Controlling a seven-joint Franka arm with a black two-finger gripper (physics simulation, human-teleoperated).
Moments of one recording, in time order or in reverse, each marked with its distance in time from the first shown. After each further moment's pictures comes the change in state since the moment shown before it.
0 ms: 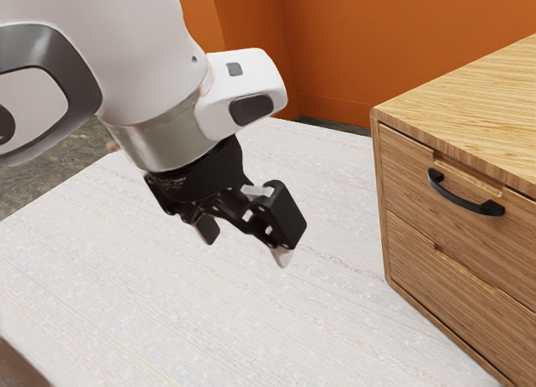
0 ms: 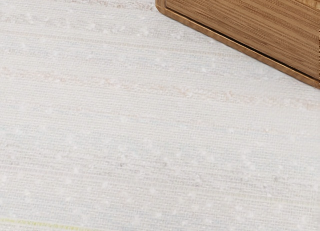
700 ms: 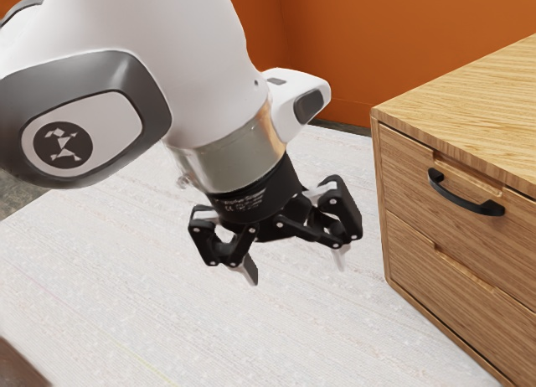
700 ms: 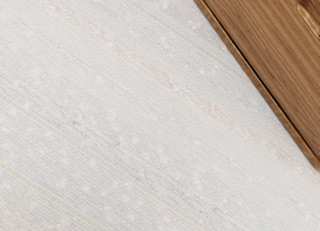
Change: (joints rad) arm 0.008 0.084 0.004 0.004 -0.097 0.081 -0.431
